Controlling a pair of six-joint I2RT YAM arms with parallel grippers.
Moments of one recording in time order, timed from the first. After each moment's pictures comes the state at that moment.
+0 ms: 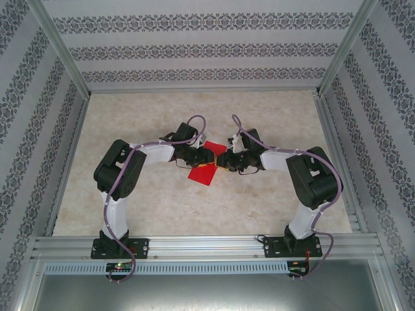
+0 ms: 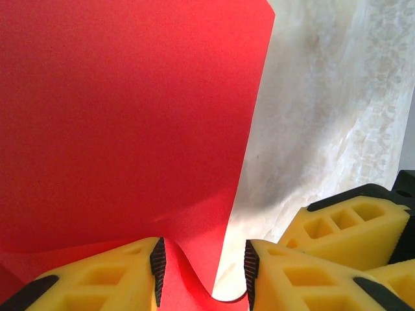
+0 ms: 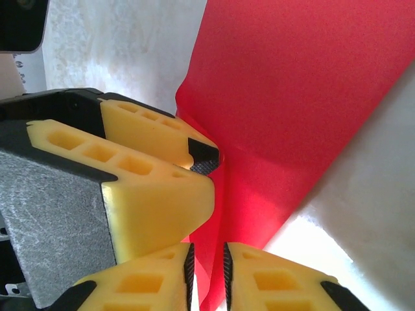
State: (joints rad) left arm -0.50 1.99 1.19 -0.16 0.58 -0.69; right arm 0.39 1.78 0.85 0.01 -0.73 0.66
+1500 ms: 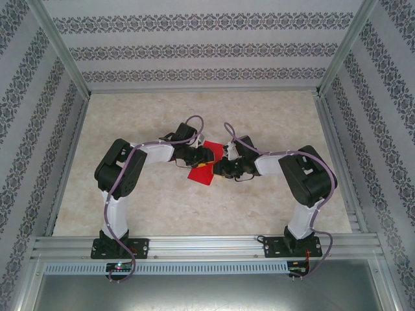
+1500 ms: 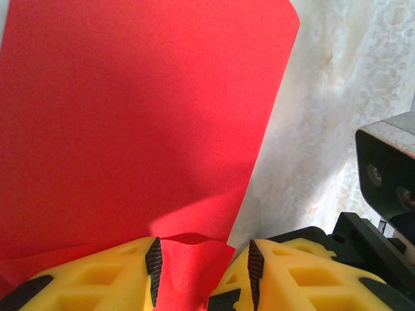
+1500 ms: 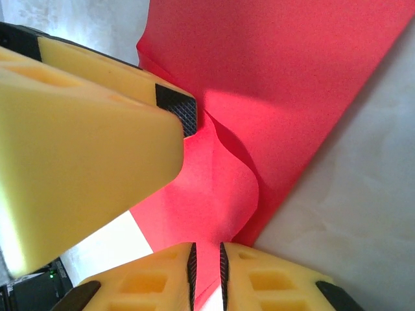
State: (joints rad) left arm -0.49 2.01 1.18 -0.14 0.58 -0.75; right arm 0.46 1.82 0.81 0.07 -0.67 0.67
